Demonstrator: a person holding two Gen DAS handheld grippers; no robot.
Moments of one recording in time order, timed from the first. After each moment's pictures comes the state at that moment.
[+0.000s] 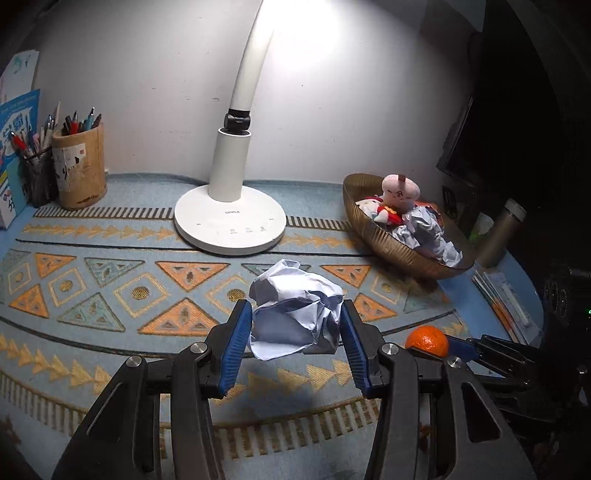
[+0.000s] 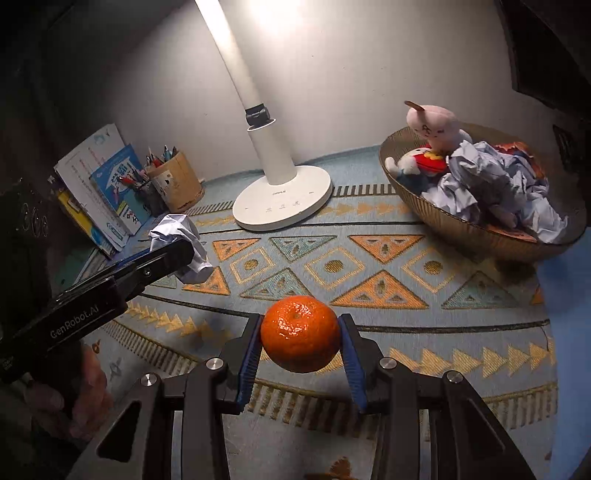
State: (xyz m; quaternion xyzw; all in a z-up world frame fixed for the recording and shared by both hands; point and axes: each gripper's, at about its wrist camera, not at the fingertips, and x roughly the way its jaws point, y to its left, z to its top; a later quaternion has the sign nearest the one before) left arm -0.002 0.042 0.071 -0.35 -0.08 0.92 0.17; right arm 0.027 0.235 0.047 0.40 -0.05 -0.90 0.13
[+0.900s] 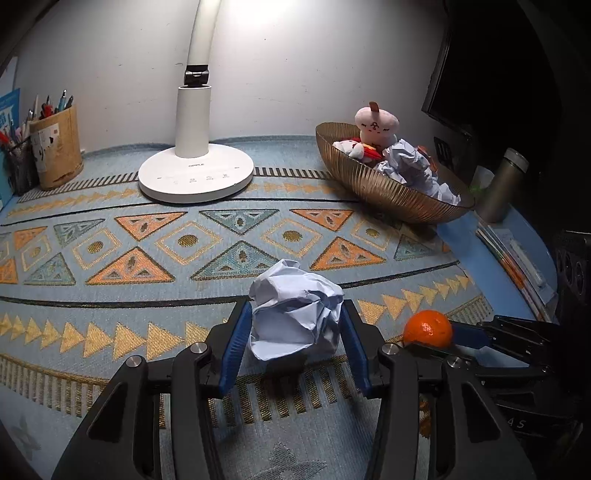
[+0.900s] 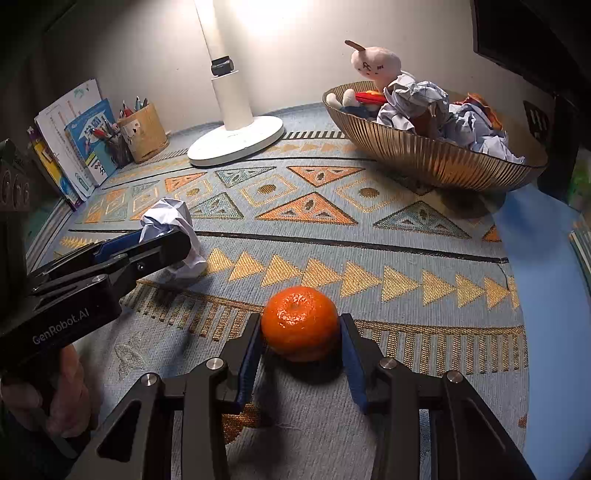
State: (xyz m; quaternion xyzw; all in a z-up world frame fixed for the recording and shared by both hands) left arm 0.017 0.093 0.036 -0.38 -0.04 0.91 0.18; right arm 0.042 0.267 0.010 0.44 -0.03 -0.88 0.14
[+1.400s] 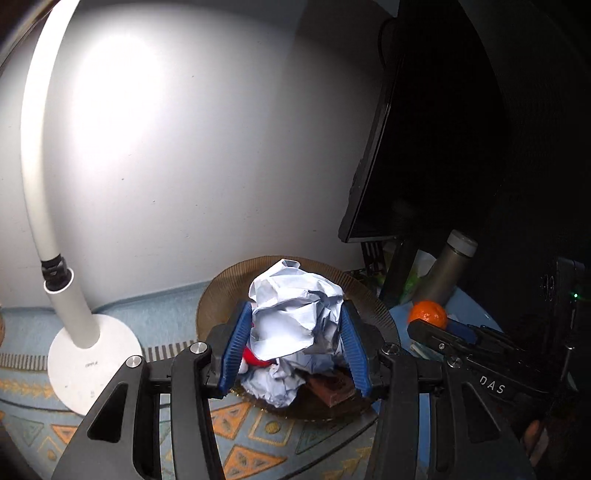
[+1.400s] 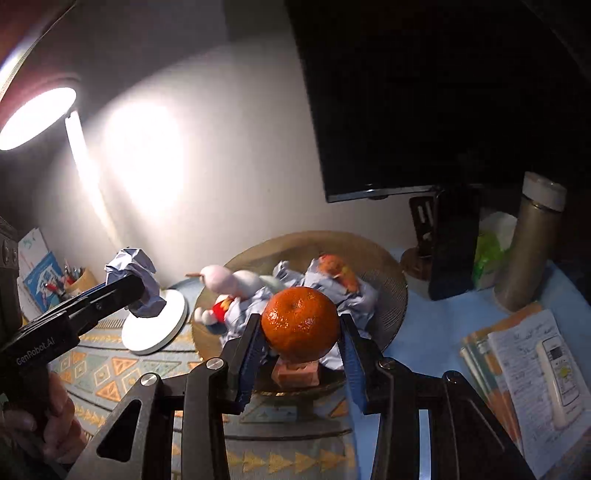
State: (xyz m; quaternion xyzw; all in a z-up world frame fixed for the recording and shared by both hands) left arm -0.107 0.199 0.167 -0.28 -0.04 0.91 0.31; right arm -0.027 0.401 0.139 0.29 -0.11 -0.95 -0.03
